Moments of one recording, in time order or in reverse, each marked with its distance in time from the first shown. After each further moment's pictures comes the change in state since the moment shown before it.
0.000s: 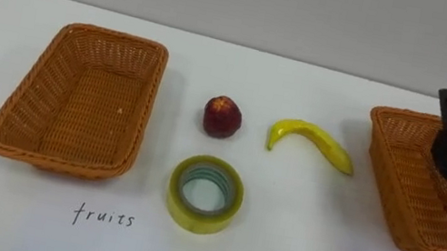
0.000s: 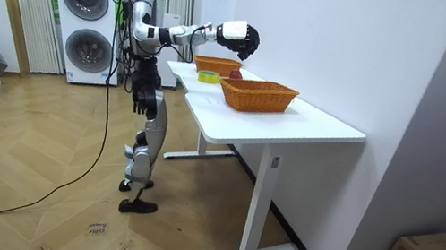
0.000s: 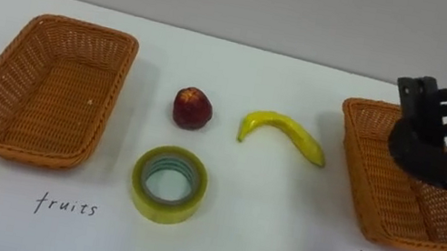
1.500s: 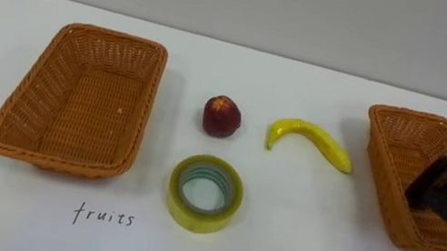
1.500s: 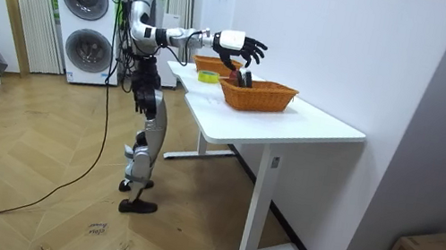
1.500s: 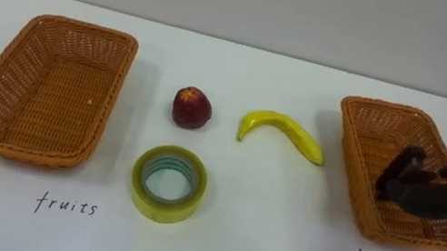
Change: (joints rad) left arm 0.011 0.000 0.001 -0.057 0.029 0.023 -0.013; right arm 0.031 0.000 0.002 0.029 -0.021 0.032 0.085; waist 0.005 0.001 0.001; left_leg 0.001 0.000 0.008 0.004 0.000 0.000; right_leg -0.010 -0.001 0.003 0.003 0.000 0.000
